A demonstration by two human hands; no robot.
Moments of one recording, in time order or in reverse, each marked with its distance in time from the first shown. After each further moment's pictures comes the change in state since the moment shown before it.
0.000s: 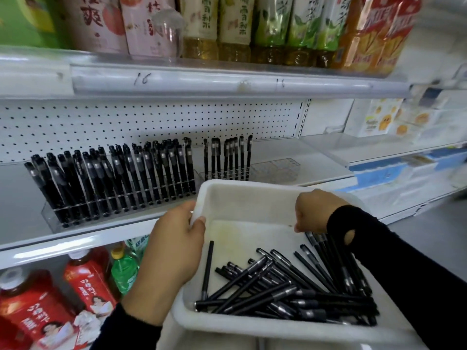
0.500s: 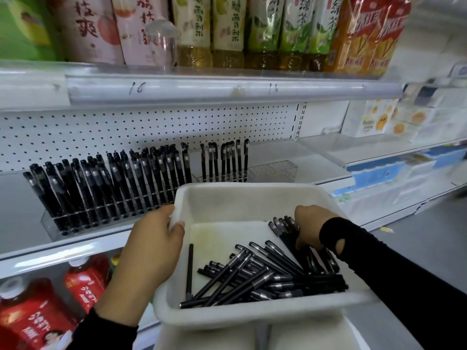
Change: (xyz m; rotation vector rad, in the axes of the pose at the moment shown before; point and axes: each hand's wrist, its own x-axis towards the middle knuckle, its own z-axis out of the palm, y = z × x) left_hand 0.012 -0.017 -0.021 0.155 0.012 -0.004; right_hand -0.004 -0.003 0.016 0.086 -0.142 0.054
